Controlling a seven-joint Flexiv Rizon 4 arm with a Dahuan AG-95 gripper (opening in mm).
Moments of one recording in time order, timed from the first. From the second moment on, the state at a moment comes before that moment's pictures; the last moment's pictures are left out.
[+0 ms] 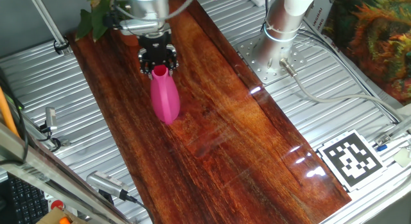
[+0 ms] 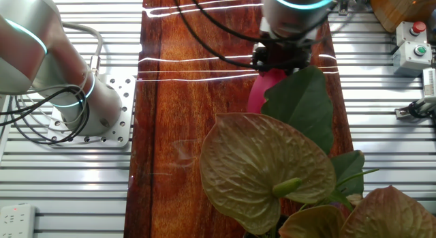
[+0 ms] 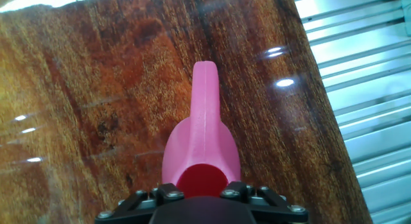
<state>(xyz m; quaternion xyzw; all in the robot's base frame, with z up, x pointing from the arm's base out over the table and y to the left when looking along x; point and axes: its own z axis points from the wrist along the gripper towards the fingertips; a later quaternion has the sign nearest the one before) 0.494 0.006 0.192 -0.61 0.79 0.04 0.06</state>
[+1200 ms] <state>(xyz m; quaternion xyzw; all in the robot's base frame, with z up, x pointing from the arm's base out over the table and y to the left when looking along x) 0.497 0.001 0.200 -0.61 0.79 0.05 0.08</state>
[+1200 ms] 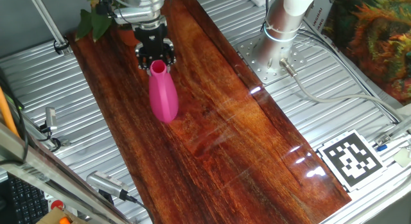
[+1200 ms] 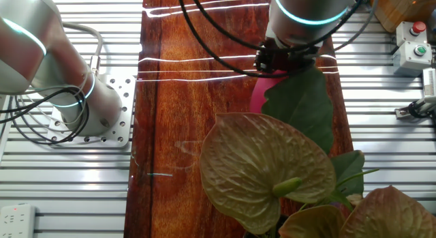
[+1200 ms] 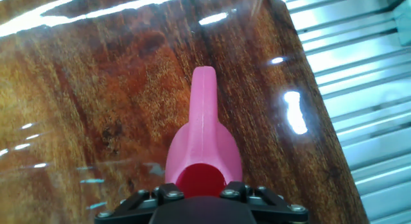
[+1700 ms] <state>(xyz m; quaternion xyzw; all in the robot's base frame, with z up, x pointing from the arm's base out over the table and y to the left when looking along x) 0.495 -0.009 0.208 -0.61 0.78 0.07 0.10</state>
